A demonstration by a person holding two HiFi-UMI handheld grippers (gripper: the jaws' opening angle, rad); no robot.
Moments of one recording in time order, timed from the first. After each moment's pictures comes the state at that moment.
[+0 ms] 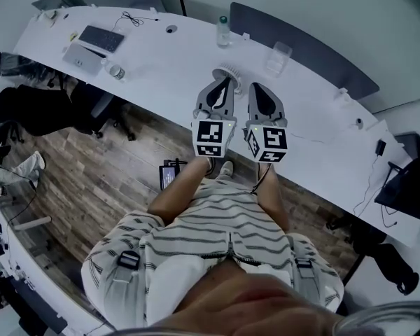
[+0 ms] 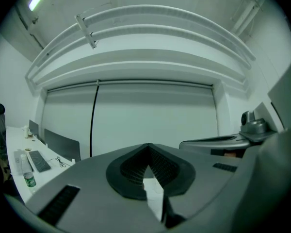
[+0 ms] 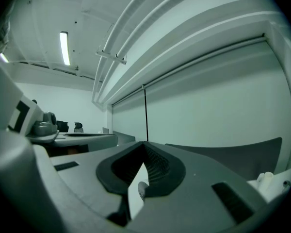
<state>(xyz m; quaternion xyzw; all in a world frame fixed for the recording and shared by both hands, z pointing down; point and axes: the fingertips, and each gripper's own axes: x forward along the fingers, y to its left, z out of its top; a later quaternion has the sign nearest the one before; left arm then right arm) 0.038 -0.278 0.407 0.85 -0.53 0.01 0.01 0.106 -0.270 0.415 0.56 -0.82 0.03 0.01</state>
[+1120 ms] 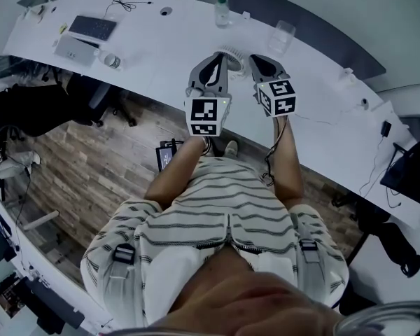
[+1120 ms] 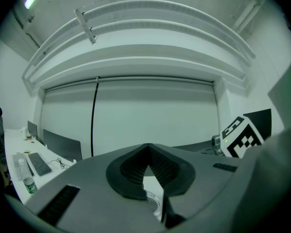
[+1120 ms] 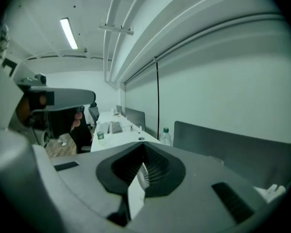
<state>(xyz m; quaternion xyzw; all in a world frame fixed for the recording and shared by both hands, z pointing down) 0.009 -0.316 0.415 0.85 -0.52 0.03 0.02 0.094 -0.351 0.500 0.47 -0.87 0.08 0.14</state>
